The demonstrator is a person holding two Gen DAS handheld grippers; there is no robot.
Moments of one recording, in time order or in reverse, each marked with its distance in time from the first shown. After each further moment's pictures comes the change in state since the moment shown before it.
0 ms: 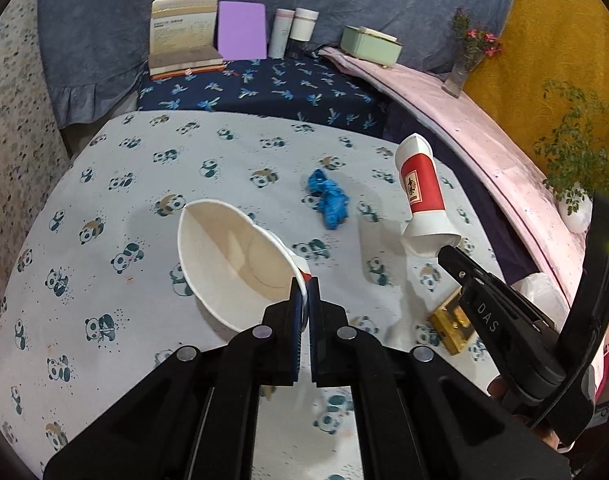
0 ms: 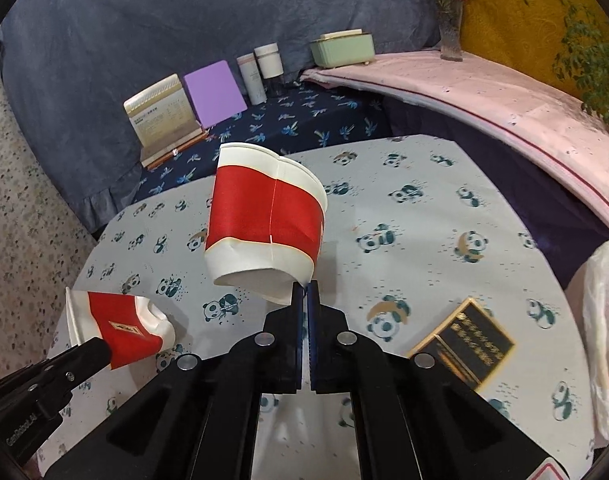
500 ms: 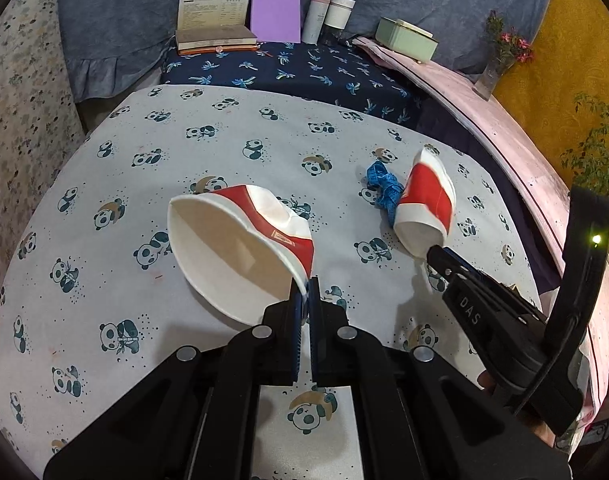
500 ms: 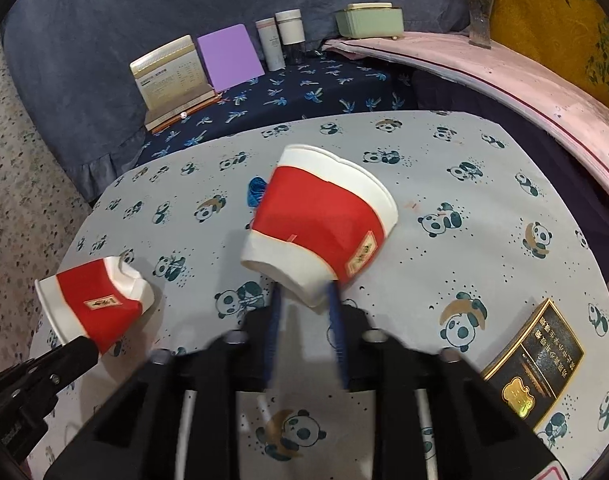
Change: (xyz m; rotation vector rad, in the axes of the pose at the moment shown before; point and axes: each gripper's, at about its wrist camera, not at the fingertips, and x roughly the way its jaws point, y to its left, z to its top) left arm 0.031 0.049 0.002 -0.074 0.044 0.046; right arm 0.064 0.040 -0.007 -0.054 0.108 0.005
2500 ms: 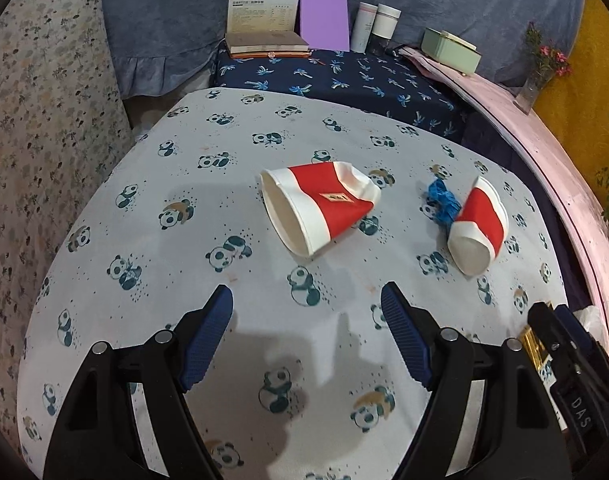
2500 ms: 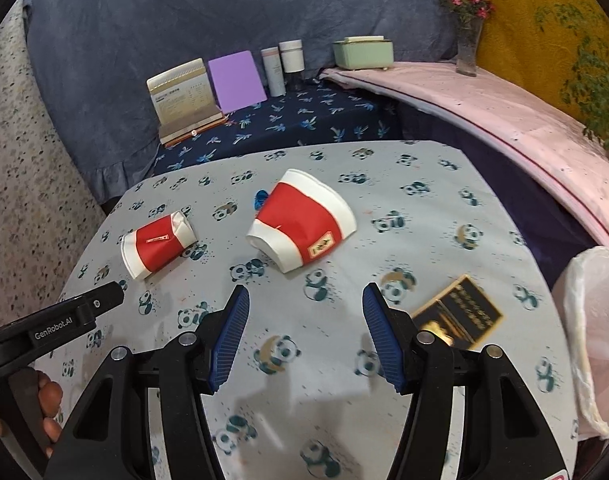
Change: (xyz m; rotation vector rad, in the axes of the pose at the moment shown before) left arm -0.009 0.033 0.007 -0.059 -0.019 0.148; right arm -0.073 0.003 -0.019 -0.051 -0.070 -0.013
